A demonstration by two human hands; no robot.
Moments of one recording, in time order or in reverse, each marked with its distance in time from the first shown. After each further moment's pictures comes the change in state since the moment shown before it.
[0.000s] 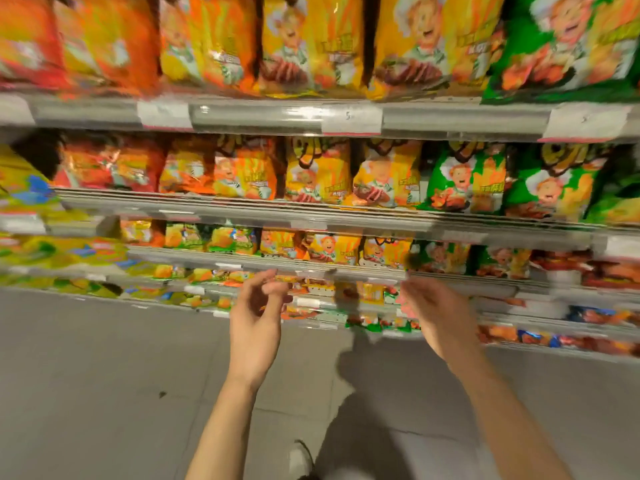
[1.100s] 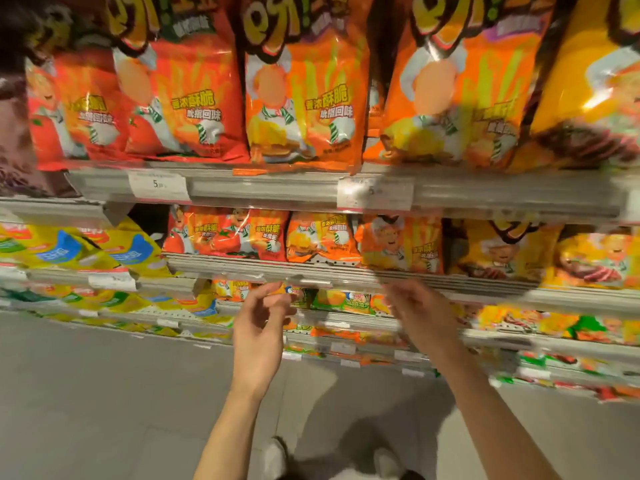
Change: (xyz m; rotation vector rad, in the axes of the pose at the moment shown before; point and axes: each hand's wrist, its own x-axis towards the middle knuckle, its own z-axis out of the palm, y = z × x) left_hand 0.255 0.003 -0.232 0.043 0.057 -0.071; right_hand 0.125 -0.086 0.339 -0.091 -0.053 -0.064
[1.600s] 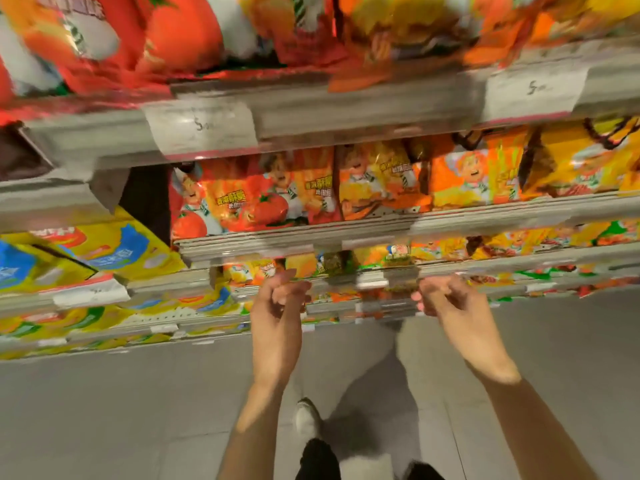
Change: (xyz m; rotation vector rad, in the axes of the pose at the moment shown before) left_hand 0.087 -0.064 -0.111 0.035 -0.258 -0.030; right_hand -0.052 0.035 0.135 0.076 0.307 0.160
